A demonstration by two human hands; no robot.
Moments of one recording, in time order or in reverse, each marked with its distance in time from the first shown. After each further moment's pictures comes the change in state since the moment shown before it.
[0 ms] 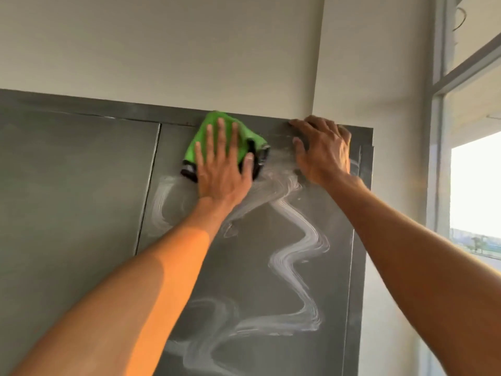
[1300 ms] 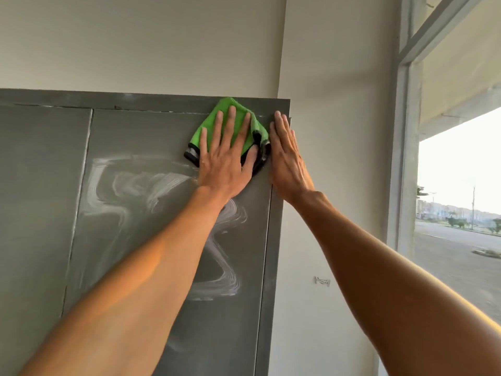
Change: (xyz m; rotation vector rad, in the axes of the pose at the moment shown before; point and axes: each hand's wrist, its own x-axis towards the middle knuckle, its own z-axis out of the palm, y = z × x) left_hand -0.034 0.163 0.026 0.091 -0.011 0.132; right_hand -0.087 0.110 -0.003 0.402 -0.036 -0.111
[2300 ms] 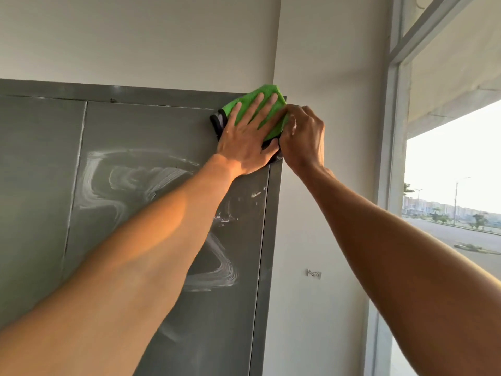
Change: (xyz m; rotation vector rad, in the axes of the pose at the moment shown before) left_hand 0.039 0.020 -0.005 0.033 -0.047 0.376; right_hand 0.026 -0.013 -0.044 0.102 0.315 0.275
